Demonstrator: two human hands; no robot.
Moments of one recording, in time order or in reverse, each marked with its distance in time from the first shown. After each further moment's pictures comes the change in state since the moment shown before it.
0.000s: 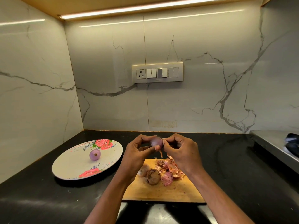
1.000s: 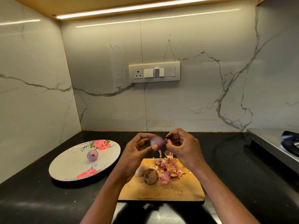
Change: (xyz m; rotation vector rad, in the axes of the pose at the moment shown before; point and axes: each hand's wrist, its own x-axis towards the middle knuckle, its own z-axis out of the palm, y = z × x) left_hand -0.001 0.007 0.001 -0.026 -0.114 -0.042; right_hand 0.009 0.006 -0.016 -0.061 -0.032 0.031
